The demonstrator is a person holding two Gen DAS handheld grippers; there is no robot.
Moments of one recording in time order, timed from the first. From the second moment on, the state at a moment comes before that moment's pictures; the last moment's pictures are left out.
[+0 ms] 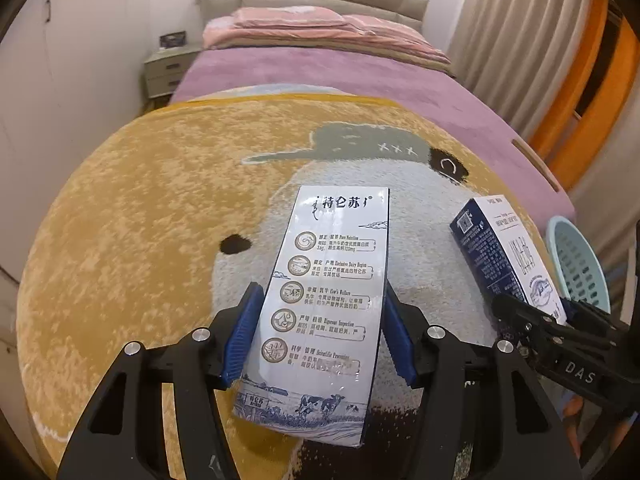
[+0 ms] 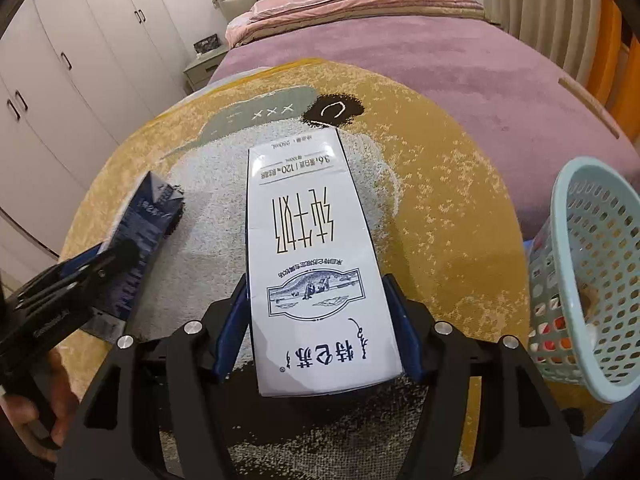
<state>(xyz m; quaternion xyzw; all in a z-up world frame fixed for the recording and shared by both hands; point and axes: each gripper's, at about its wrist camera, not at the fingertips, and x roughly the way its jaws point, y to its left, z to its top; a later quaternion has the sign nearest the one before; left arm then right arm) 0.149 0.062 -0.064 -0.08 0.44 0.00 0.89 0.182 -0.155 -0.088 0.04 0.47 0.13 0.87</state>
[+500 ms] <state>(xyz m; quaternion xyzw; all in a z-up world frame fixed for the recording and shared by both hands) 0.143 0.033 -0.034 -0.06 0.40 -0.03 0.92 0.184 -0.170 -0.069 0.03 0.43 0.13 0.89</state>
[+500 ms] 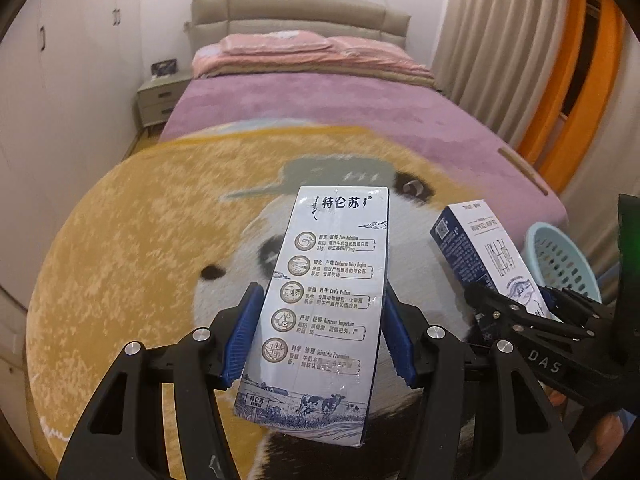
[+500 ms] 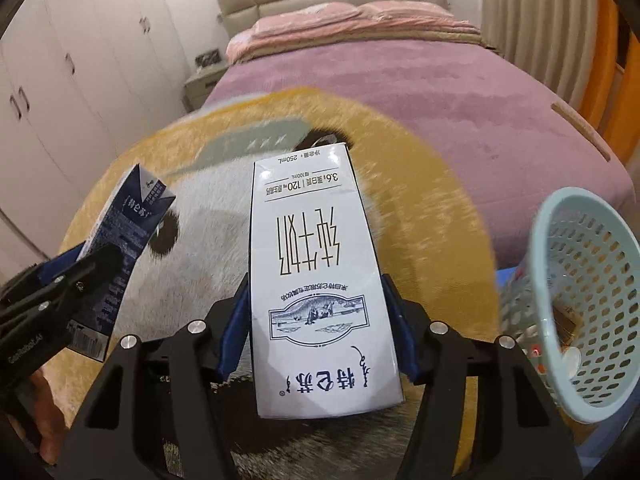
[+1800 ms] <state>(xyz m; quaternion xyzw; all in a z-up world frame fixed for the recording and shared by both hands) 0.220 -0.248 -0.058 -0.02 0.42 -0.34 0.84 0.173 -0.468 -0.109 0.25 0.45 -0.13 0.85</state>
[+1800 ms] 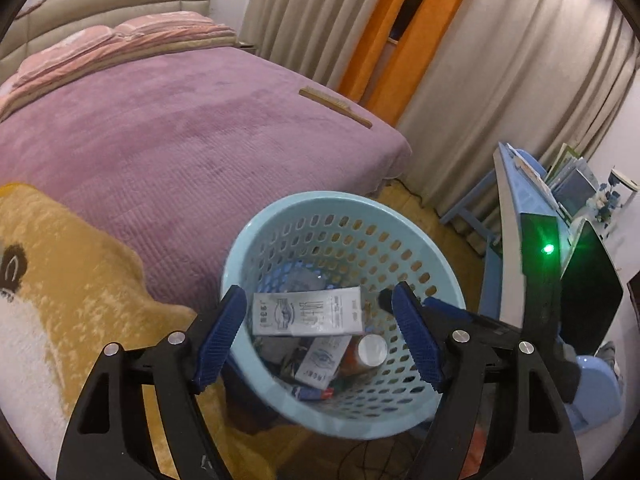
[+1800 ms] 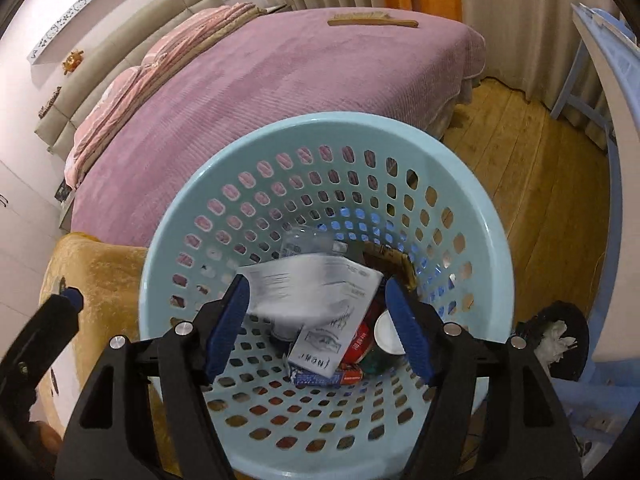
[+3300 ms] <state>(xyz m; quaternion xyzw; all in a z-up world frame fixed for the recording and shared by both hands) 0.085 -0.092 -0.038 -0.01 0.18 -0.15 0.97 0.048 -0.344 -0.033 0.09 0.20 -0.18 0.96</state>
